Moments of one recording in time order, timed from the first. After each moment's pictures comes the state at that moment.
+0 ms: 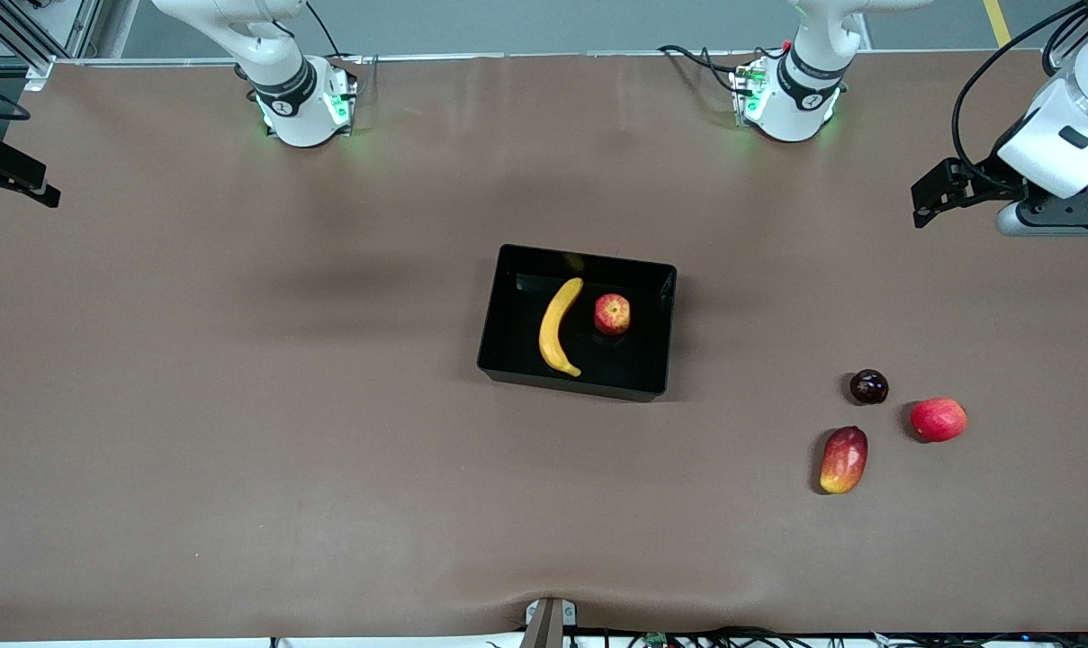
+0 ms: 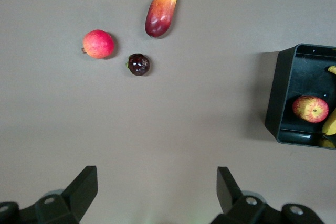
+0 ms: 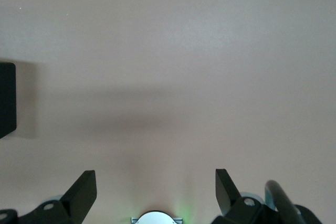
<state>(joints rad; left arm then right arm) -0.03 -0.07 -0.09 -1.65 0.04 1.57 -0.07 -0.03 -0.04 -0.09 -1.52 0.01 1.40 -0.11</state>
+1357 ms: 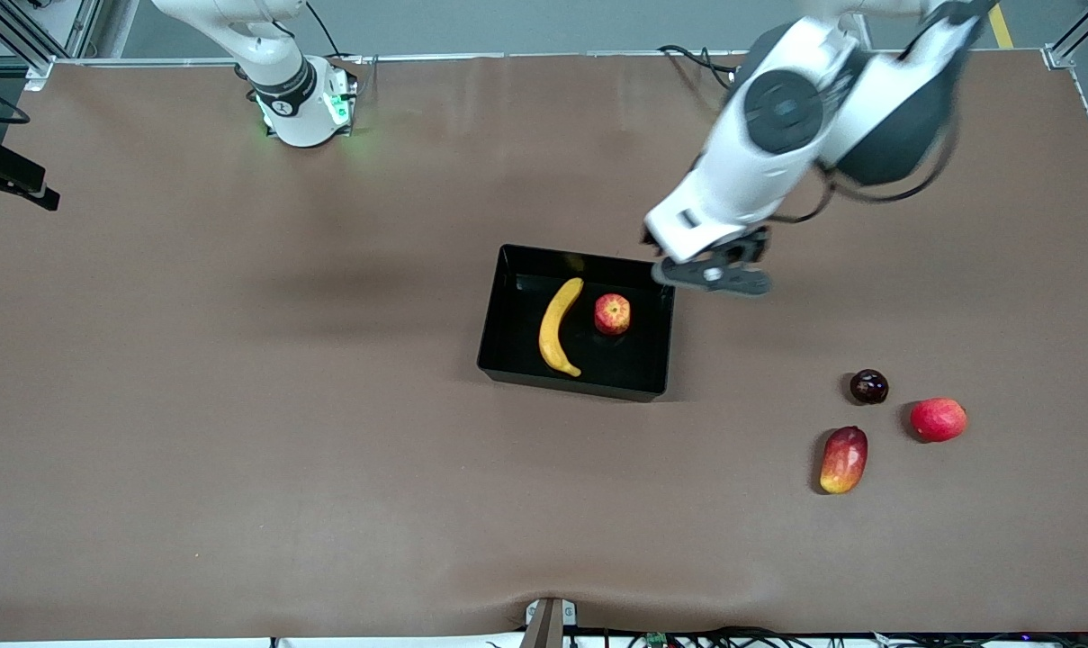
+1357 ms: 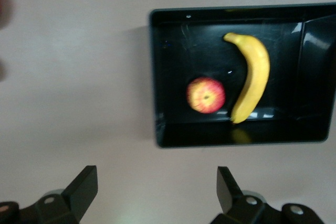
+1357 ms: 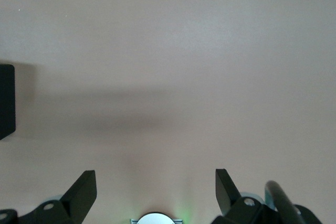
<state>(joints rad) -0.23 0.26 -0.42 -1.66 0.04 1.80 -0.47 -0.03 -0.04 -0.09 -1.52 0.01 1.41 -0.11</state>
